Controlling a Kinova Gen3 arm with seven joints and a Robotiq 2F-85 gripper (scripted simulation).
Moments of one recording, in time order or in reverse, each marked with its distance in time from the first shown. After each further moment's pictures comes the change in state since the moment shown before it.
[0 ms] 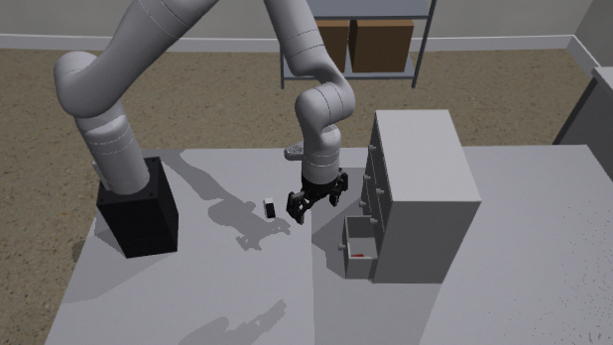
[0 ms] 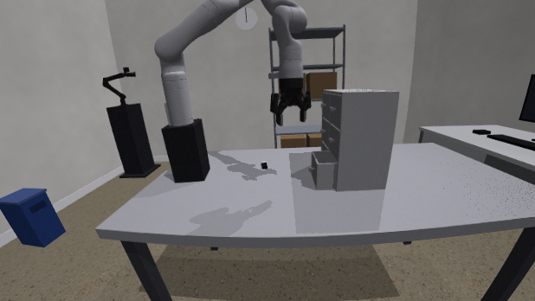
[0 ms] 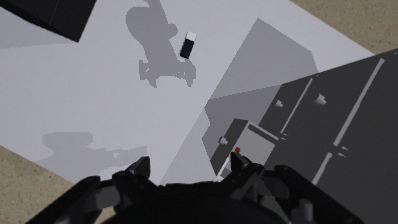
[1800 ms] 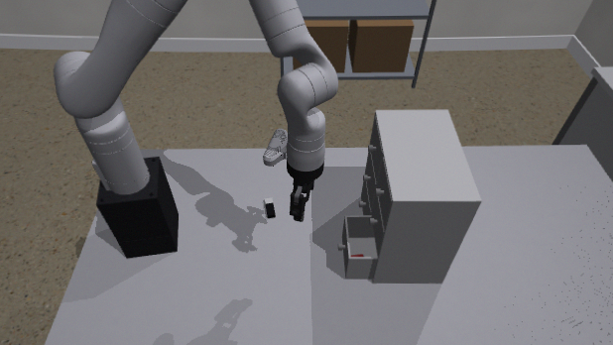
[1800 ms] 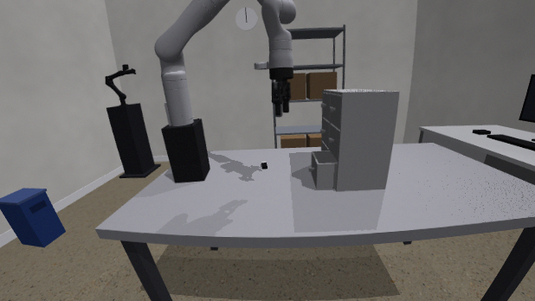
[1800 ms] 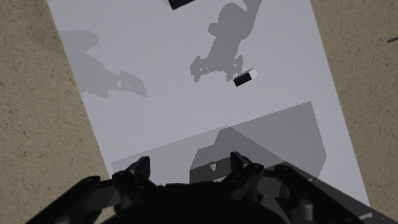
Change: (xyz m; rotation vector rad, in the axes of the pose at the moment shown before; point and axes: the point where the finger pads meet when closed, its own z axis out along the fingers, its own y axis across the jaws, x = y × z) arm 0.018 -0.024 -0.031 0.019 -0.017 -0.732
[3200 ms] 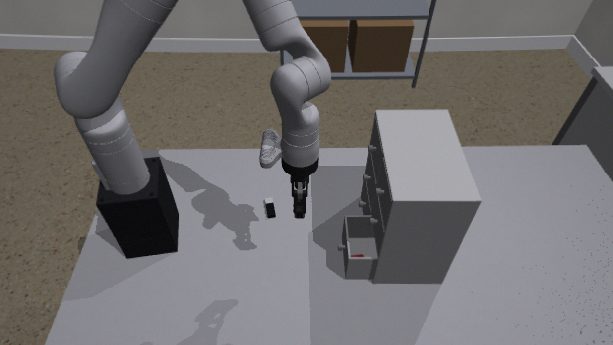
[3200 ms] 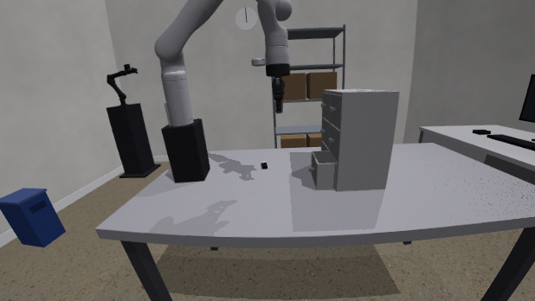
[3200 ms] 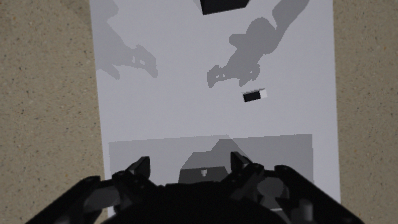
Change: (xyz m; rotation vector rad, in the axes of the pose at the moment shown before) arm 0.010 -0.002 -0.011 0.006 -0.007 -0.248
